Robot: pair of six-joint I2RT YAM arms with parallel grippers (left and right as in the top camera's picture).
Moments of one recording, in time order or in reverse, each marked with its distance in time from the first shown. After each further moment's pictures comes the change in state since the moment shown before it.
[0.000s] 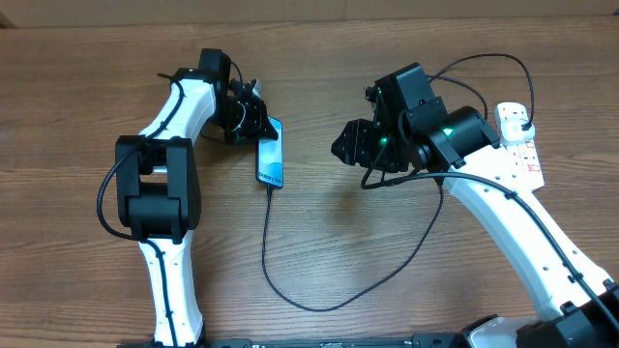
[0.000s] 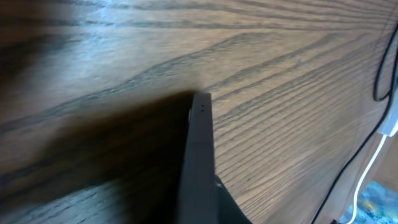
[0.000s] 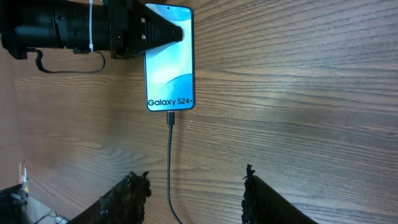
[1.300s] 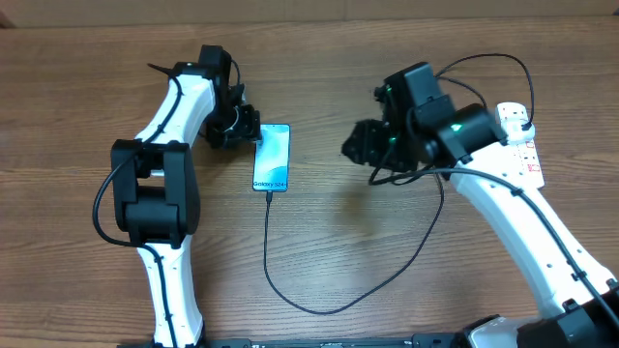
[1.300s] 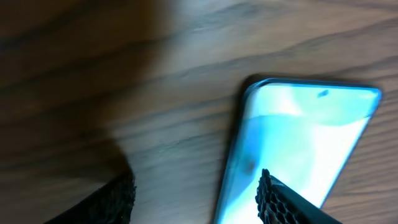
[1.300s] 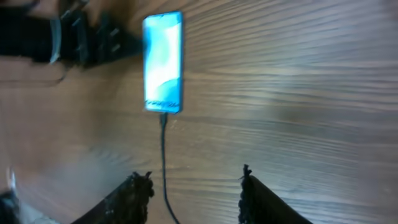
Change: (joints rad) left arm 0.002 -0.047 0.031 -0.137 -0.378 -0.003; right arm -0.058 0.000 0.000 -0.043 0.003 -0.040
